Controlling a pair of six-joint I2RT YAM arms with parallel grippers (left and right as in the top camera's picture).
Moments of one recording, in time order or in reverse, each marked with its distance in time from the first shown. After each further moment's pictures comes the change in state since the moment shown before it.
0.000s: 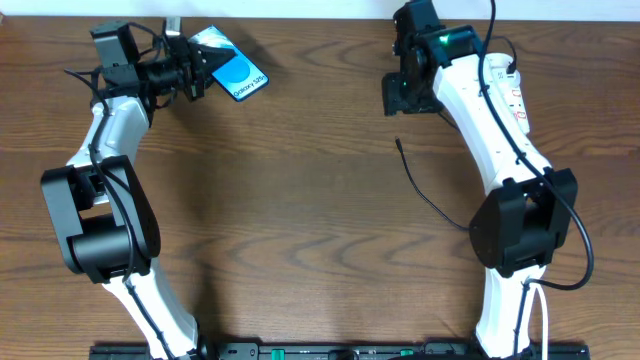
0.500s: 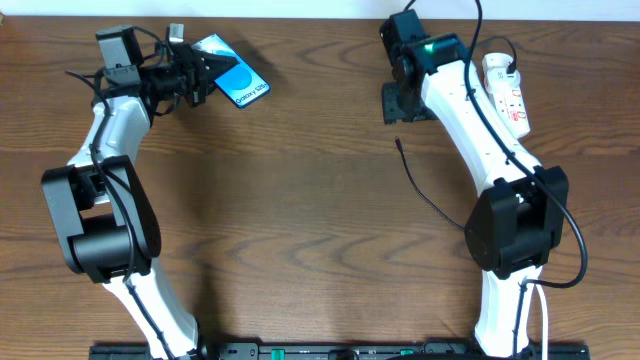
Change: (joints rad) left arm -0.009 0.000 0.000 -0.114 -0.039 0.105; right arm 0.032 0.000 -0.070 0.011 0.135 0.051
